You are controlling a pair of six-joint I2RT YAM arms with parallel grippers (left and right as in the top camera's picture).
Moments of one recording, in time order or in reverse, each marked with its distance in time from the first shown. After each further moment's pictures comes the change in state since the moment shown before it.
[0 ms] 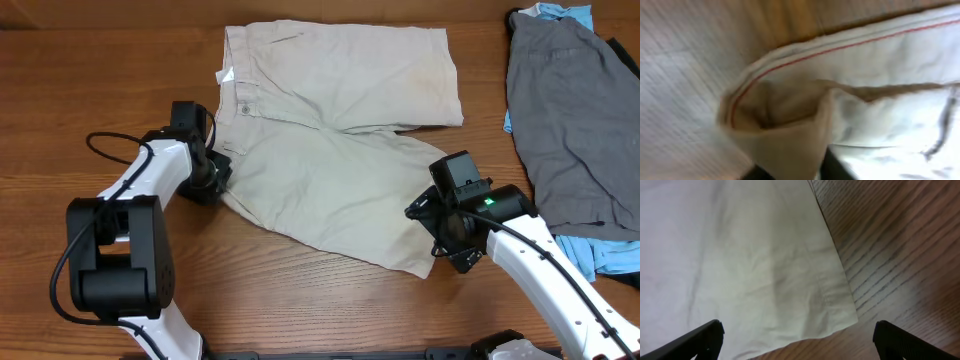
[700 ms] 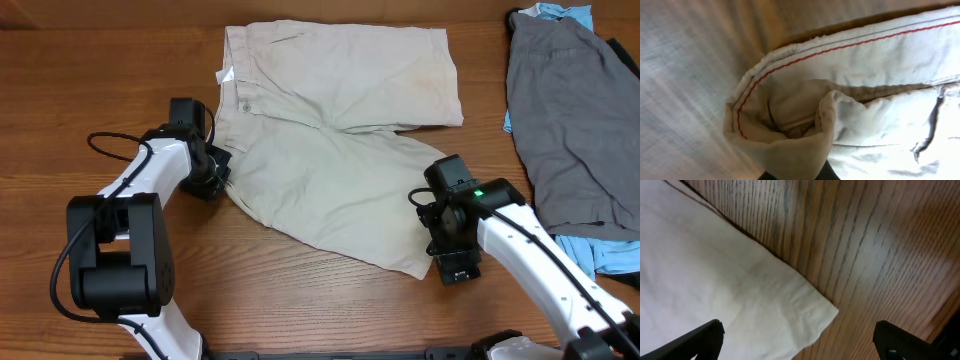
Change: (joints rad) left arm 0.000 0.013 0.009 0.057 0.032 -0.003; right arm 0.000 0.099 0.000 -0.086 0.014 0.465
